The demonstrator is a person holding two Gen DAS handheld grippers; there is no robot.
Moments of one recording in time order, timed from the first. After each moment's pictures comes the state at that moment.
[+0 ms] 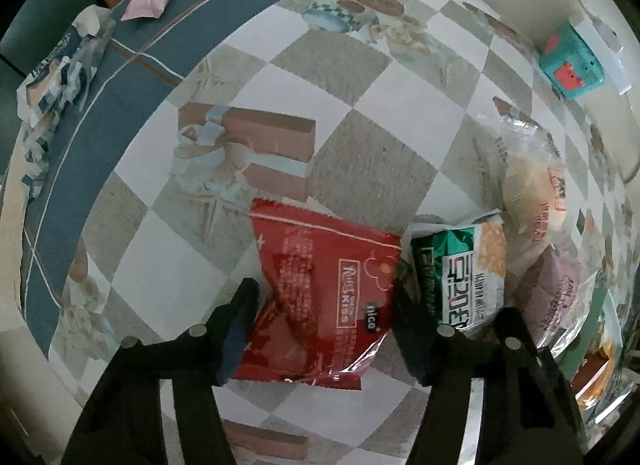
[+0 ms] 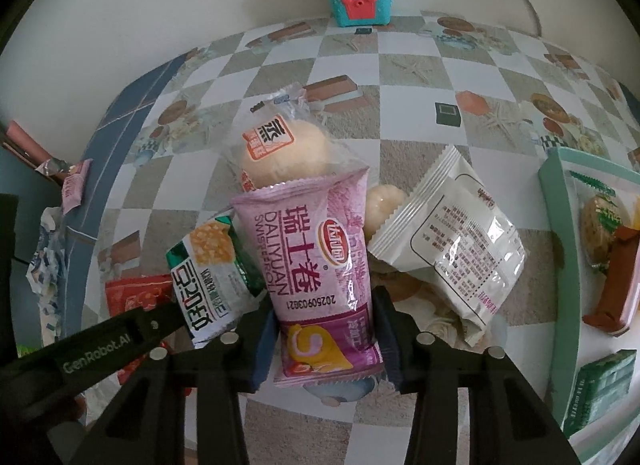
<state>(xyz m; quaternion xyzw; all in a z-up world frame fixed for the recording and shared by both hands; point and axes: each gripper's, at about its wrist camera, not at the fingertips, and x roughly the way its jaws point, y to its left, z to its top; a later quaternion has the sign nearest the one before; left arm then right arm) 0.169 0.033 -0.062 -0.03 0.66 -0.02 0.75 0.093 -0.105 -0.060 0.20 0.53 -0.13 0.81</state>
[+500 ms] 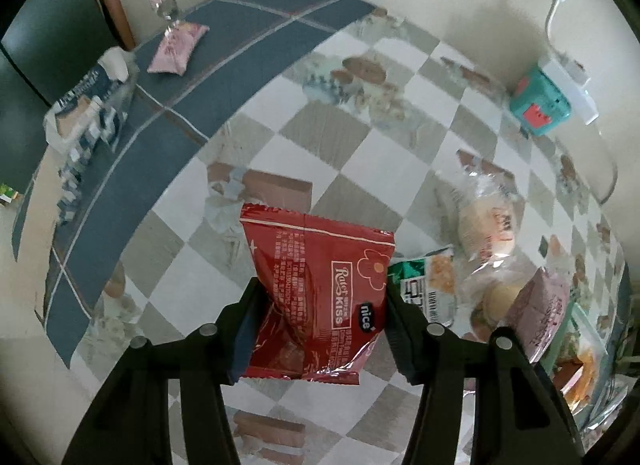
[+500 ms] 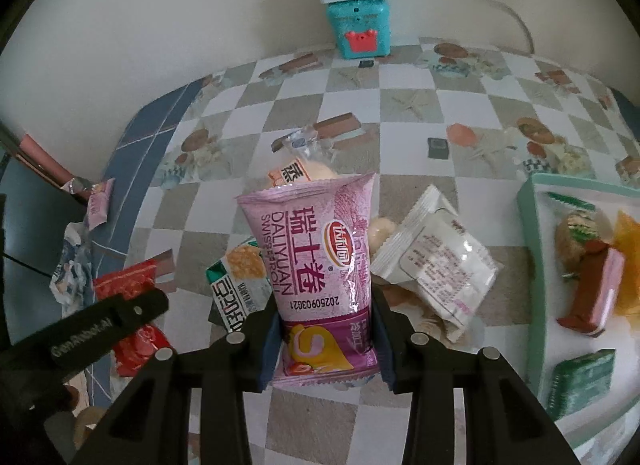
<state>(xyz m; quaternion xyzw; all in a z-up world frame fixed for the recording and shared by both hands) 0.162 0.037 -0.001 -0.04 0.61 -0.03 0.79 0.079 -0.110 -0.017 0.21 0.51 -0.13 0.83</state>
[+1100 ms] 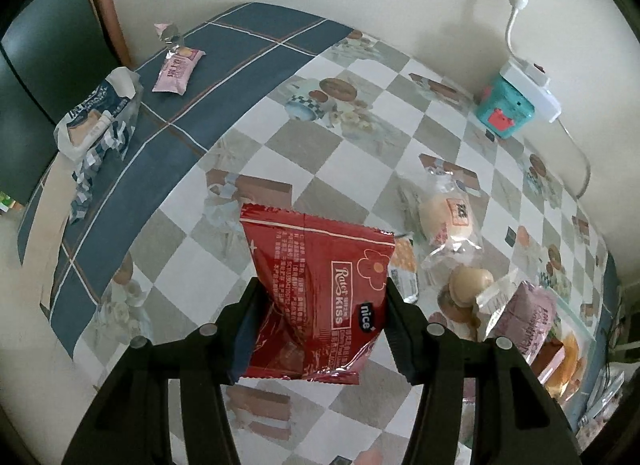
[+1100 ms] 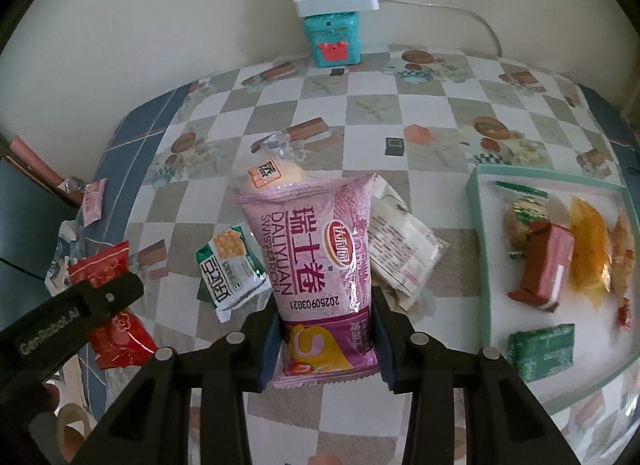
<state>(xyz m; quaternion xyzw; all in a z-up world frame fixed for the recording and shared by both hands) 0.133 0.029 0.029 -0.04 0.58 -0.05 0.81 0.044 -0.116 0.007 0.20 0.51 -0.16 0.82</state>
